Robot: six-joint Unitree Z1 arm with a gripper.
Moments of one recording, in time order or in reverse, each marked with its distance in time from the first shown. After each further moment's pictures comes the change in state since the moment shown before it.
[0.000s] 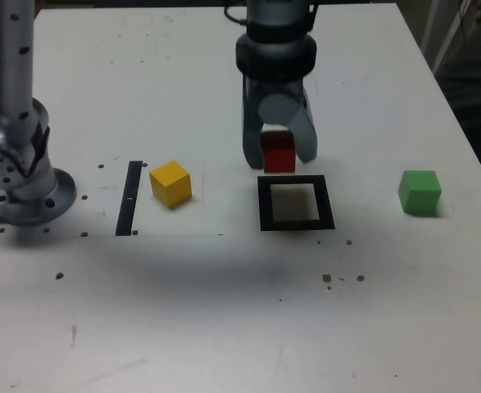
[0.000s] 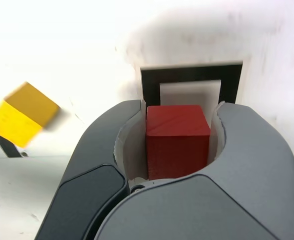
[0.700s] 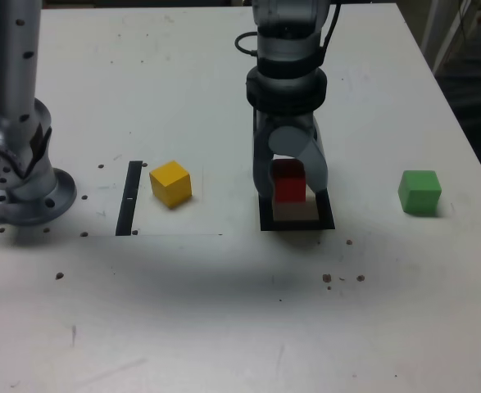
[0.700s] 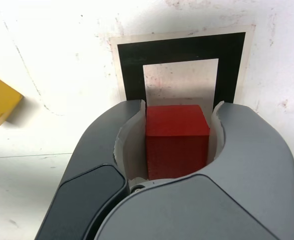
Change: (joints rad) arm -0.058 0.049 0.040 -0.100 -0.018 -0.042
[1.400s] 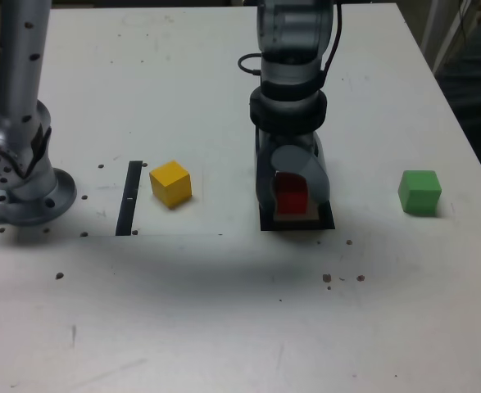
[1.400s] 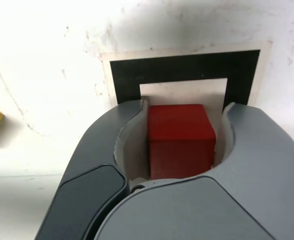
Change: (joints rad) arm 0.016 0.043 0.070 -0.103 0.000 0.002
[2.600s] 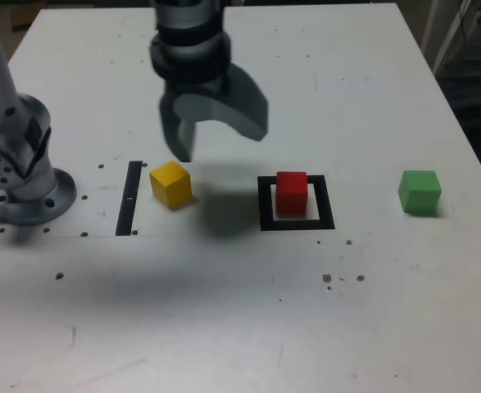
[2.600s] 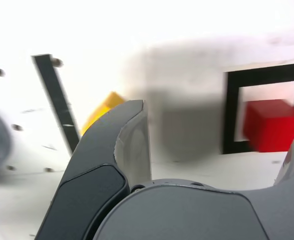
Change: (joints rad) arm 0.004 -0.379 0.229 0.148 0.118 0.077
